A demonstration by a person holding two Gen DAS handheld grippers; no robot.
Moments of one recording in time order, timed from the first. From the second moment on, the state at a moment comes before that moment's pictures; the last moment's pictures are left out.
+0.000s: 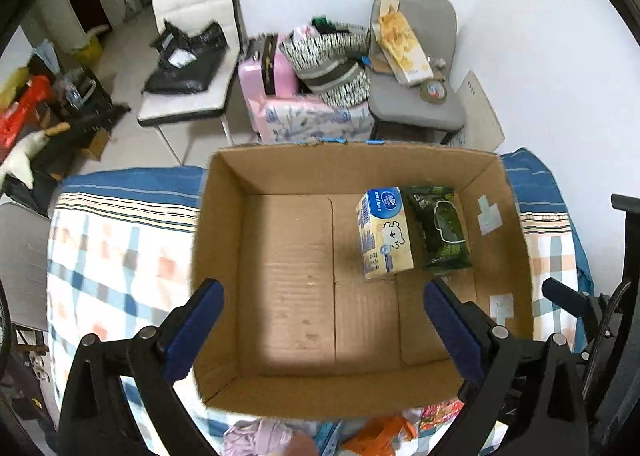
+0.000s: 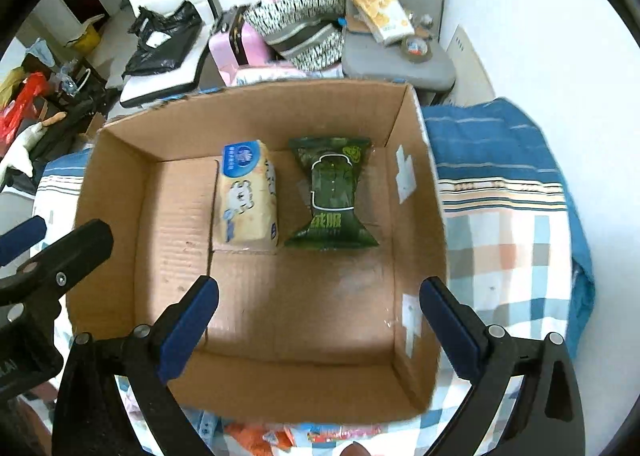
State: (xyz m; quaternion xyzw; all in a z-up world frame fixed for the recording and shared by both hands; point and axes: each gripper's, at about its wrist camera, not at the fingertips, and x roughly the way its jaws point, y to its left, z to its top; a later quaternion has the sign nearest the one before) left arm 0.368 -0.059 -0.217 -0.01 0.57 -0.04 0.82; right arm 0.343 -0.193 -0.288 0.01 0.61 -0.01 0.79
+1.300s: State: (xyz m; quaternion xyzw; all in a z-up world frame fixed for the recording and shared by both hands) left arm 0.211 -0.037 -0.238 -0.01 0.61 -0.02 0.79; right arm 0.156 -0.235 -0.238 0.08 0.60 -0.02 0.79
